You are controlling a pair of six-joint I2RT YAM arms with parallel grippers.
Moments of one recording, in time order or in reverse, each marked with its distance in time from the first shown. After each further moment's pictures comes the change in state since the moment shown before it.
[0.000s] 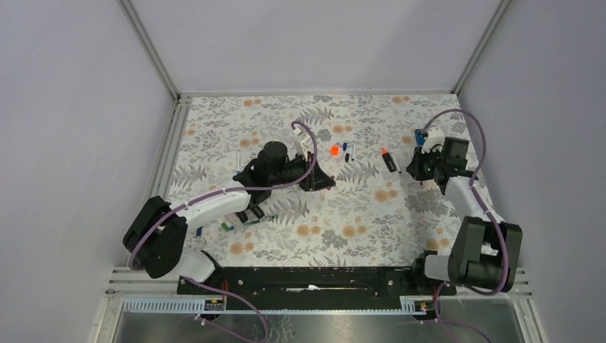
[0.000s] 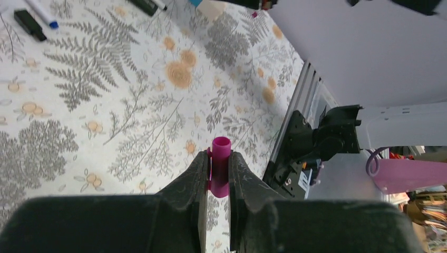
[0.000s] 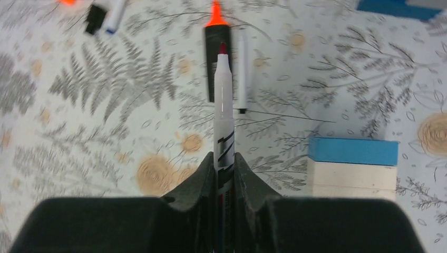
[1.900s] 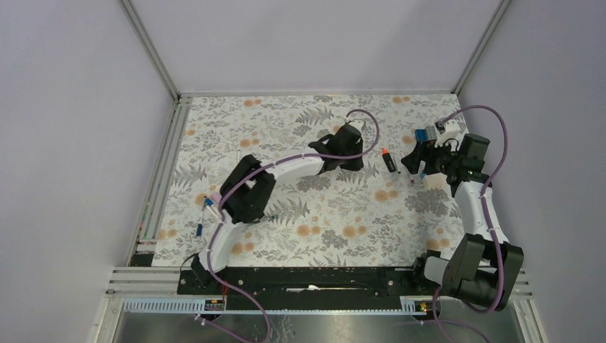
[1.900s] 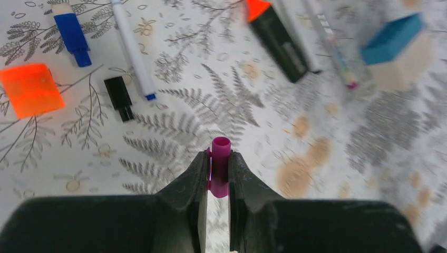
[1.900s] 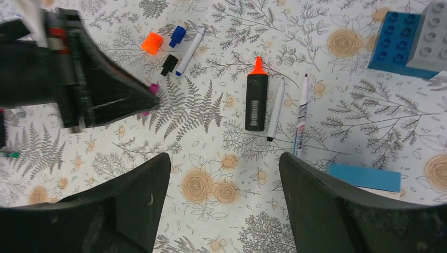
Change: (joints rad) left arm -0.136 0.732 0.830 -0.423 -0.510 0.026; right arm -0.112 -0.091 0.042 0.019 -0.230 0.105
